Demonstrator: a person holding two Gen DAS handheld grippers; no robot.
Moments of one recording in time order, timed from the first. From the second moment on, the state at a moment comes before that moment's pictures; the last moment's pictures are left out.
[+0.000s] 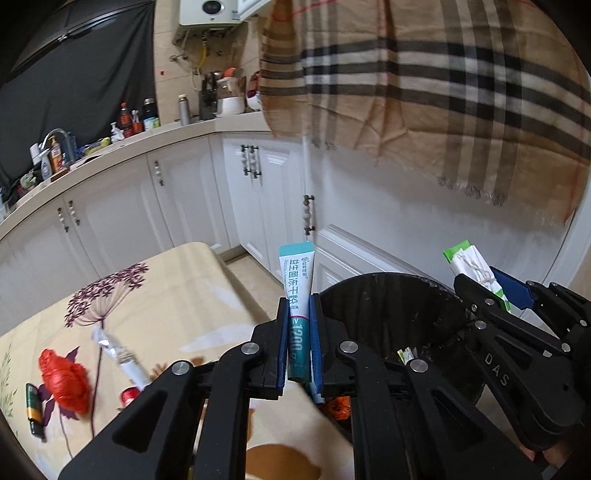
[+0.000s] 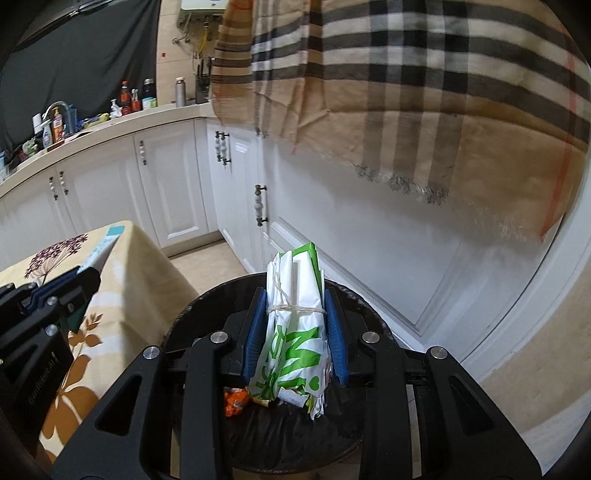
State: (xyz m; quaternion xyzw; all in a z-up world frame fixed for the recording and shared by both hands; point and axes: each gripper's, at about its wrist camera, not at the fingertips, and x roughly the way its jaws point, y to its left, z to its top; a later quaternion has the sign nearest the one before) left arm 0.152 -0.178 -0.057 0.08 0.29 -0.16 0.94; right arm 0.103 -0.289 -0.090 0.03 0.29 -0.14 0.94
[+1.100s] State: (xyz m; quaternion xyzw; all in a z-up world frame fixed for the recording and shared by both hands) left arm 0.169 -0.181 -0.065 0.08 0.31 -0.14 0.94; right arm 0.109 -0.301 -0.097 0.04 0.30 -0.16 0.94
